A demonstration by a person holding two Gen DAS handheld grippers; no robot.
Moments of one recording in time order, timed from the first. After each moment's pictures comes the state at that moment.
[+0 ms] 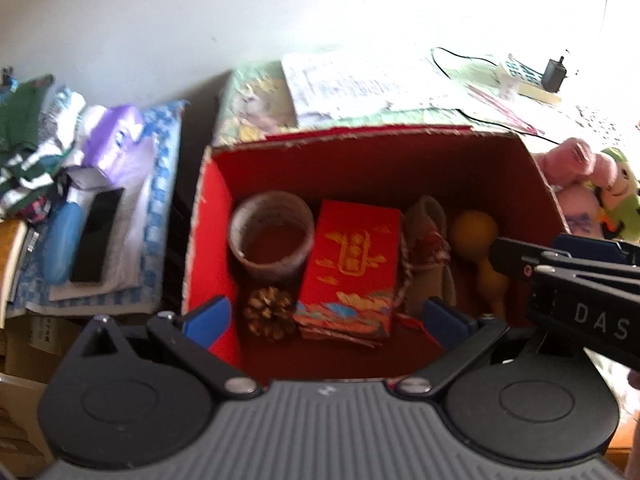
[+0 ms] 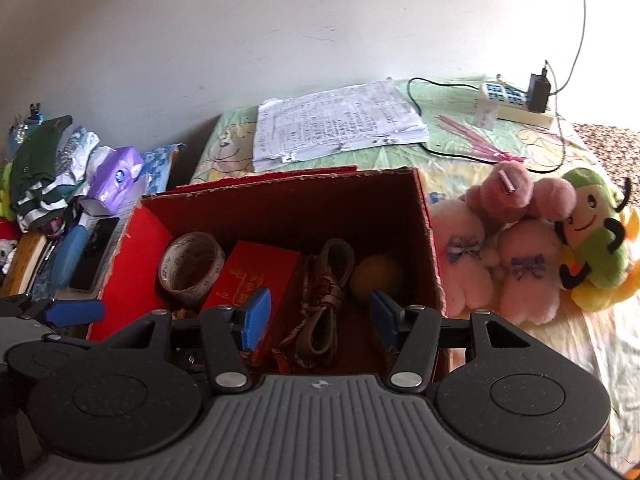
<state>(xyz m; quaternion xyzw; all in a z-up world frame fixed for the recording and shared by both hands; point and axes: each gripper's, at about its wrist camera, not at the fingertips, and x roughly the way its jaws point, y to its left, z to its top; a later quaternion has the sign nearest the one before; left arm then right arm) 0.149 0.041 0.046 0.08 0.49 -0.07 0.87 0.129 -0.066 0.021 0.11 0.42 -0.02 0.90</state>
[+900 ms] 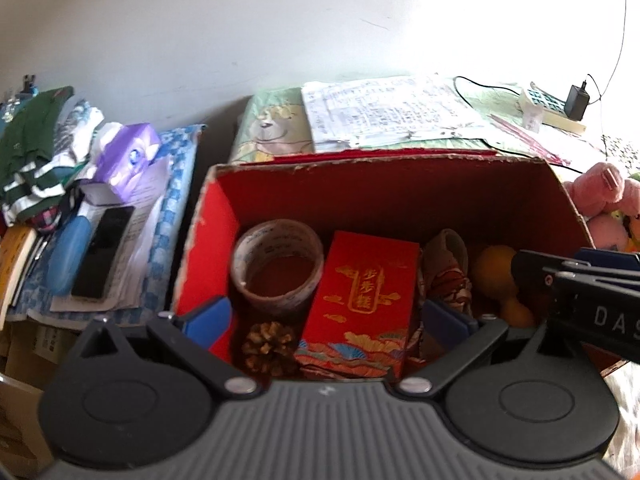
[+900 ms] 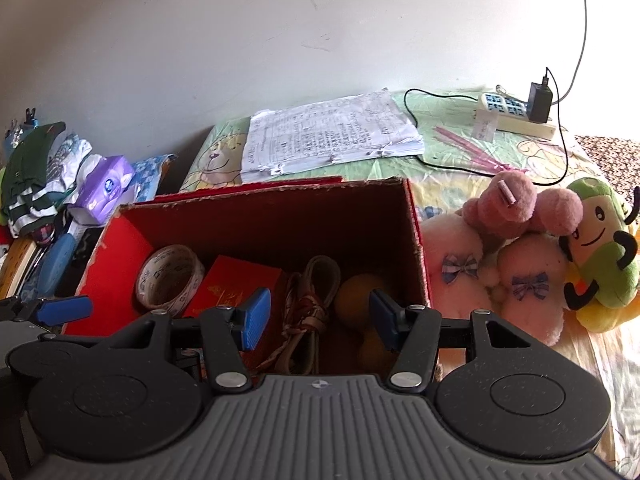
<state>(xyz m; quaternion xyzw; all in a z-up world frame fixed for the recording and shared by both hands) 0.161 0.032 0.025 0.07 0.44 -0.05 0.89 0.140 -0.080 0.002 0.10 0.40 -0.03 0.91</state>
